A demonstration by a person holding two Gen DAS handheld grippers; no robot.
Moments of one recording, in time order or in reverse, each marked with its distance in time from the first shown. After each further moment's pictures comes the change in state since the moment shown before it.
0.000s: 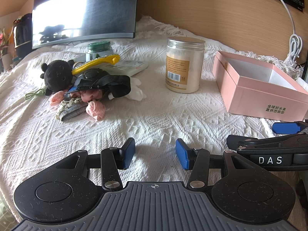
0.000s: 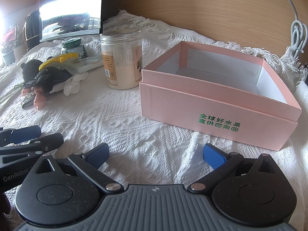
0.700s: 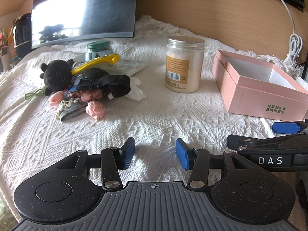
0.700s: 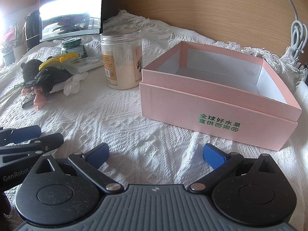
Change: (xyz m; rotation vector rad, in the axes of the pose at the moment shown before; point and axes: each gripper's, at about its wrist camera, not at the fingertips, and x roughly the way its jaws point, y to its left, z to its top) left arm 0.000 0.000 0.001 0.006 0.010 -0.002; right arm 0.000 -0.002 -0.002 0.002 -0.002 0.002
